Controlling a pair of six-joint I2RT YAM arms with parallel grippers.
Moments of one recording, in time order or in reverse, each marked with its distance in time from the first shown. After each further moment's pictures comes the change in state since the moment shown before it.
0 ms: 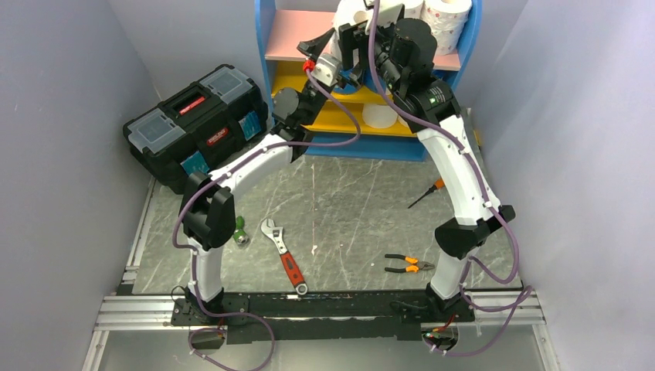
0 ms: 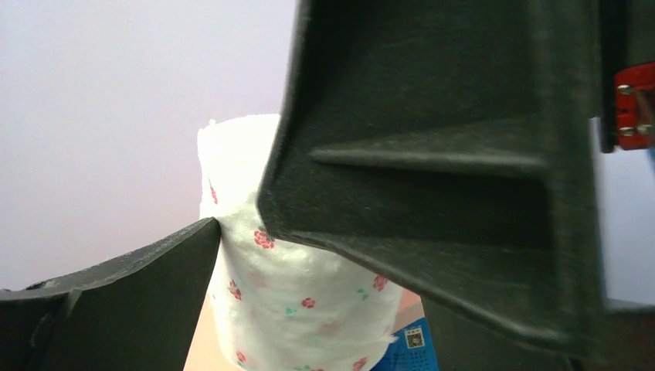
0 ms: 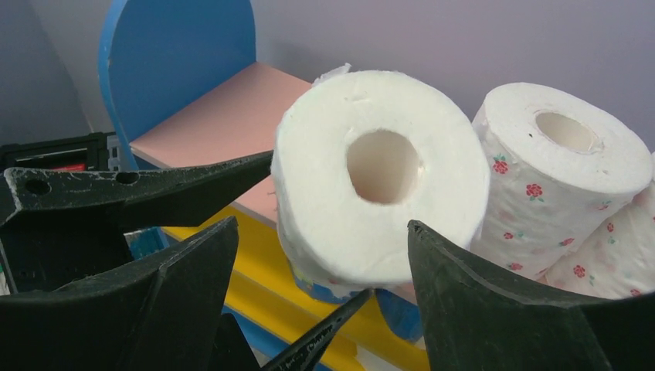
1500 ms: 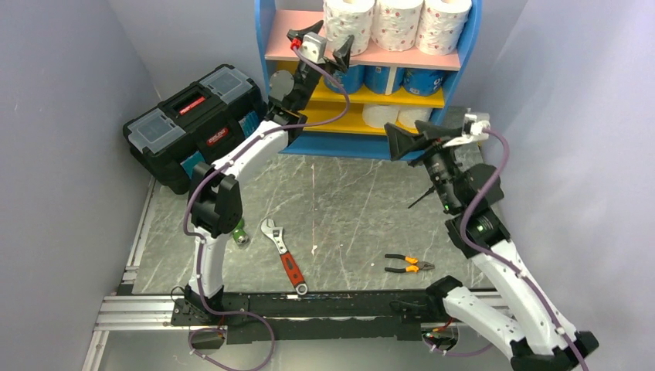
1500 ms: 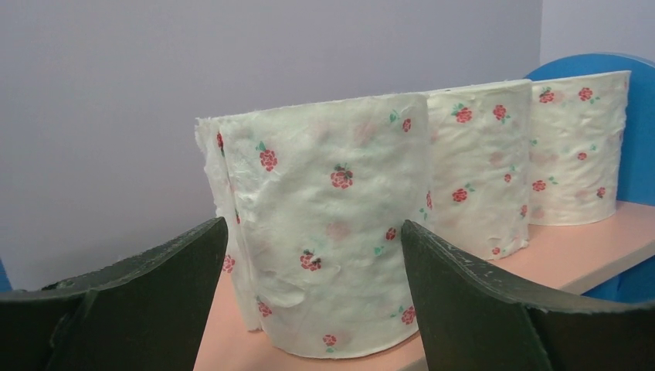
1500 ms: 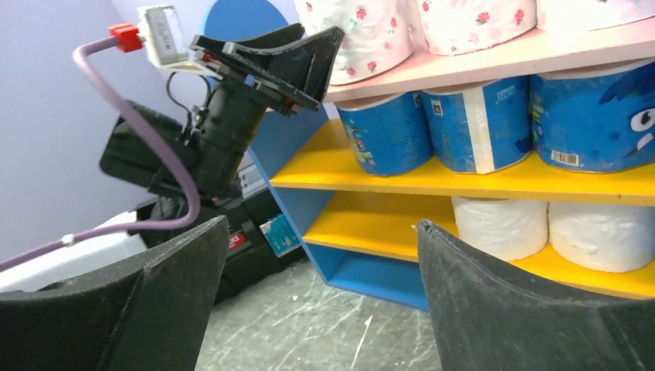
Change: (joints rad) left arm 0.104 0.134 0.188 -0.121 -0.018 -0.146; right arm -0.069 -0.980 -1.407 0.654 -0.047 0.502
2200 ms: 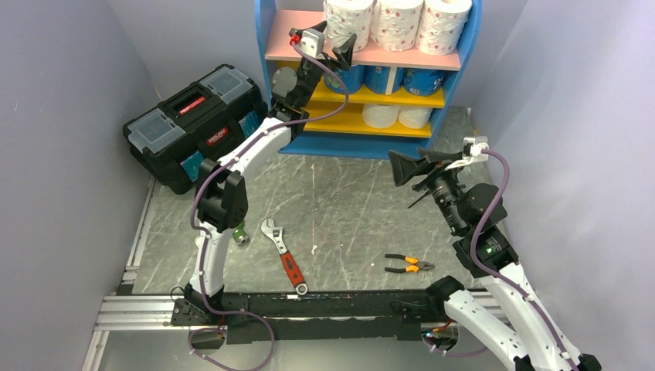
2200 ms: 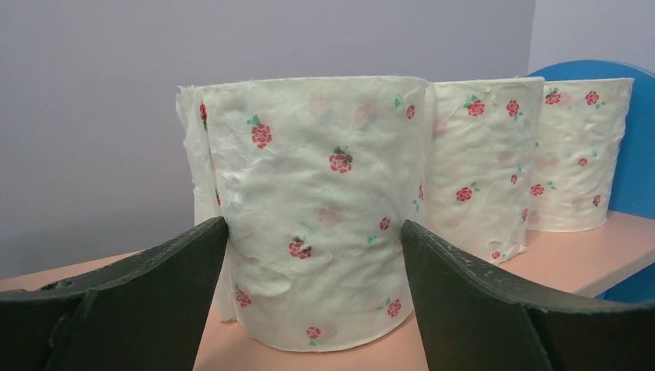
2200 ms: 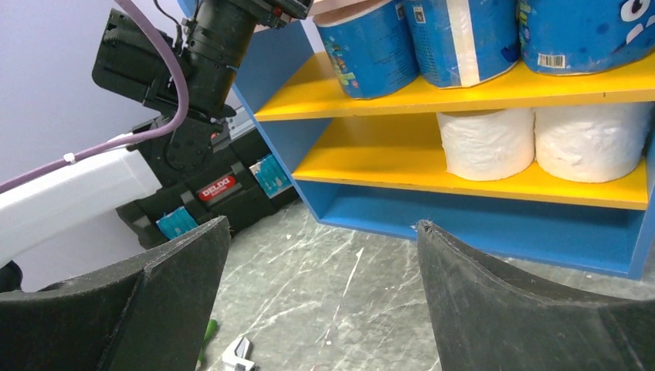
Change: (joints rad) left arm 0.013 0.079 0.098 -0.028 0.015 -0.104; right arm 0.000 -0.194 -0.132 -0.188 -0.016 0.031
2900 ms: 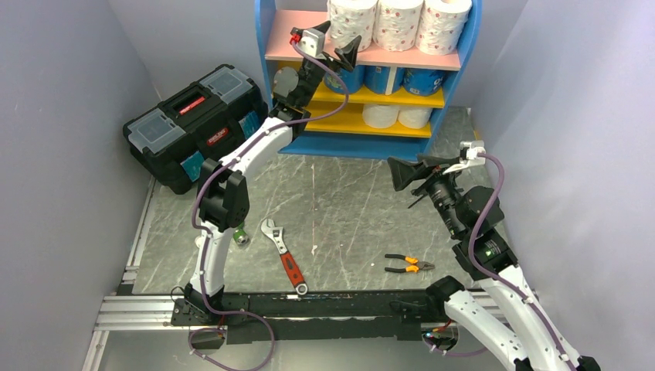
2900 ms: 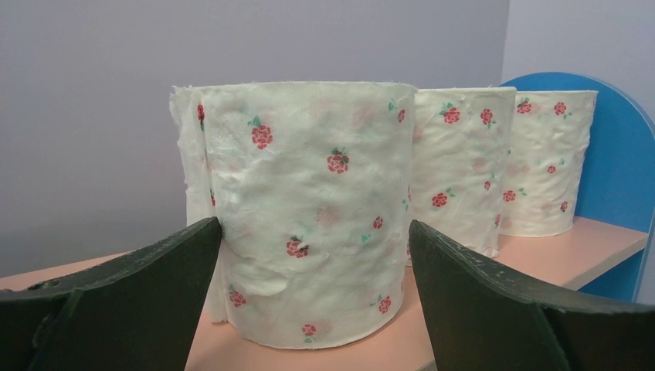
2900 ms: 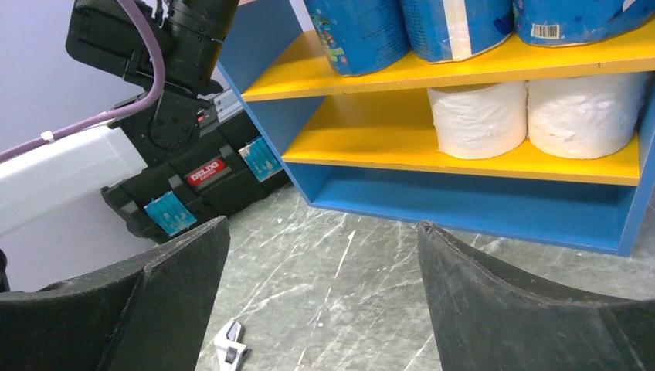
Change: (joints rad) left arm -0.005 0.018 0.027 0.000 0.026 -0.051; right arm 0.000 -0.021 -0.033 -0.037 0.007 -0.004
